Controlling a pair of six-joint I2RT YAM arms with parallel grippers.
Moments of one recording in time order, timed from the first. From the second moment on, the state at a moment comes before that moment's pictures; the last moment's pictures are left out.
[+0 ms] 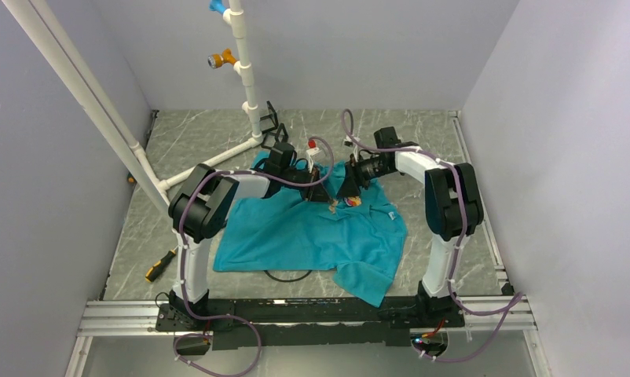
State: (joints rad) left arm -0.53 2.07 1.19 0.32 1.01 -0.20; right arm 0.21 1.95 1.32 -0.56 -1.01 -0.47
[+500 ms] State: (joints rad) left arm -0.52 2.08 1.21 0.31 1.04 -0.21; right arm 0.24 2.01 1.37 -0.67 -1.08 -0.62
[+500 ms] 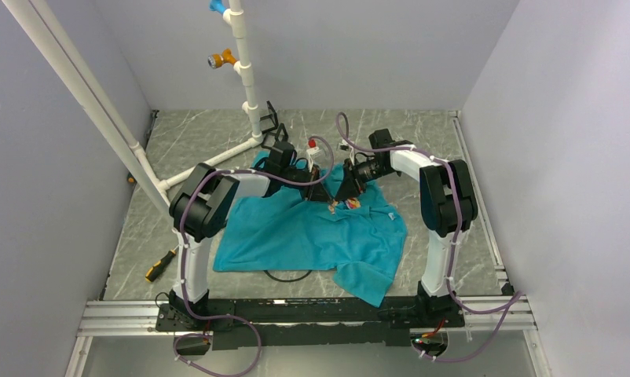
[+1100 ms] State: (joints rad) left arm -0.50 2.10 1.23 0.36 1.08 -0.27; right arm 0.25 2.04 1.41 -0.79 -1.12 -0.70
